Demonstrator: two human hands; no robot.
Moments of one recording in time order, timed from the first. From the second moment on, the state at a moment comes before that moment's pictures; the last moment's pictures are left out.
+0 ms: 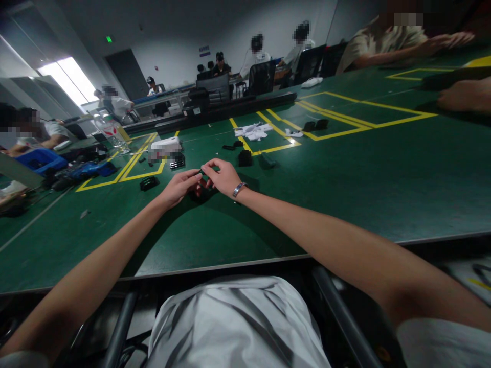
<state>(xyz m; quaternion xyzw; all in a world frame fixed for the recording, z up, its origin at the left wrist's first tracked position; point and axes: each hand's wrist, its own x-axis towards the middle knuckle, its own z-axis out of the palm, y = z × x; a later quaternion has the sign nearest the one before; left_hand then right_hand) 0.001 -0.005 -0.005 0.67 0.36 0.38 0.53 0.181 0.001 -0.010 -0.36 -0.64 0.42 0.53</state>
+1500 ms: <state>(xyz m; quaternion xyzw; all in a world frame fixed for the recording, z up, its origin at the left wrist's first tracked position) 0.001 -0.007 -0.004 0.67 0.35 0.38 0.53 0.189 -0.001 -0.004 -0.36 -0.69 0.38 0.50</state>
